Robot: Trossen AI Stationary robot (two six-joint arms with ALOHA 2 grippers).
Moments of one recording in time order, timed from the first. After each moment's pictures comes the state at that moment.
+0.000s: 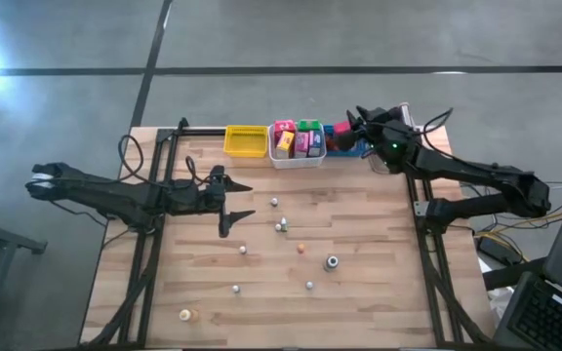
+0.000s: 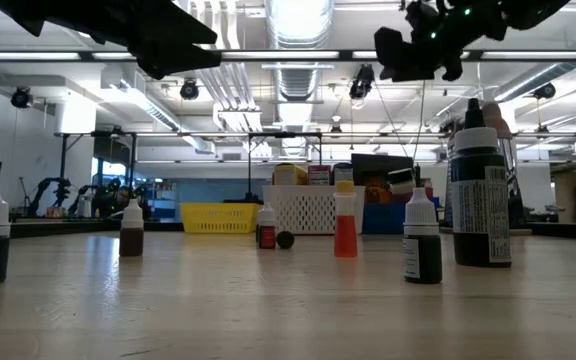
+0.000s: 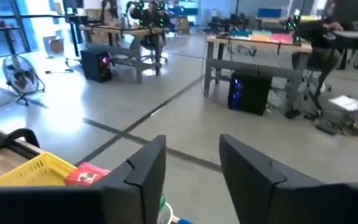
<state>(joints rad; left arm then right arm) -0.10 0.93 0.57 0.18 -0.26 -0.02 -0.42 1.10 0.77 0.21 0.65 0.09</state>
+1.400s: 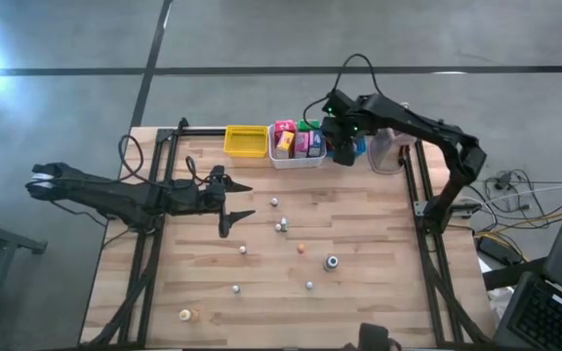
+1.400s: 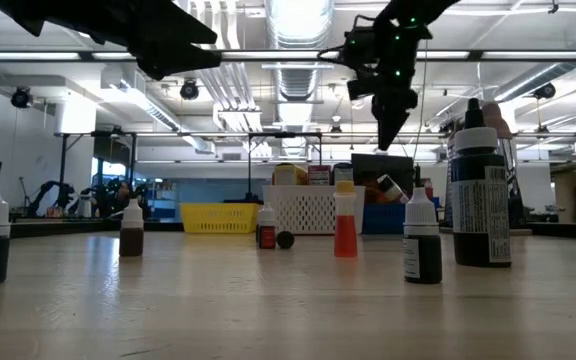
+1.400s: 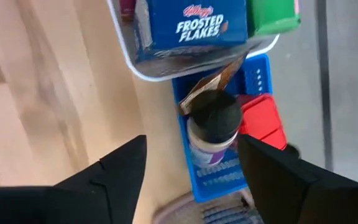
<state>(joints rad) -0.10 0.93 0.57 0.18 -0.26 -0.03 -0.60 1.72 1.55 -1.10 0.13 -0.42</state>
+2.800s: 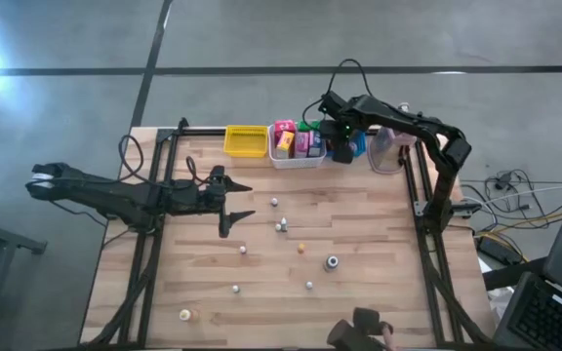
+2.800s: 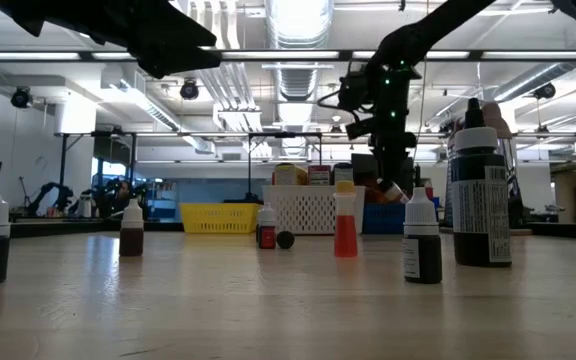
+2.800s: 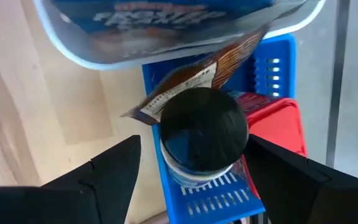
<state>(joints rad) -0.10 0.93 0.57 0.18 -0.26 0.00 -0.68 1.86 1.50 -0.99 0.12 -0.55</state>
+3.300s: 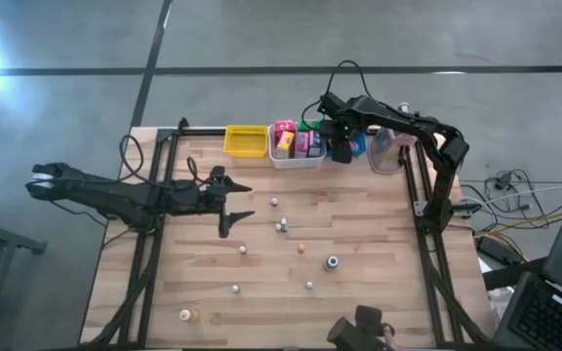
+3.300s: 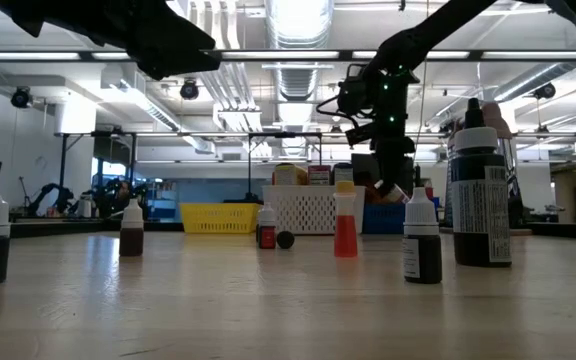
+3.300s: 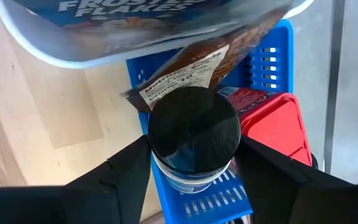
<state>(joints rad) -0.10 0.93 0.57 0.16 -0.26 0.00 -0.69 1.88 1.50 -0.98 0.16 -0.51</state>
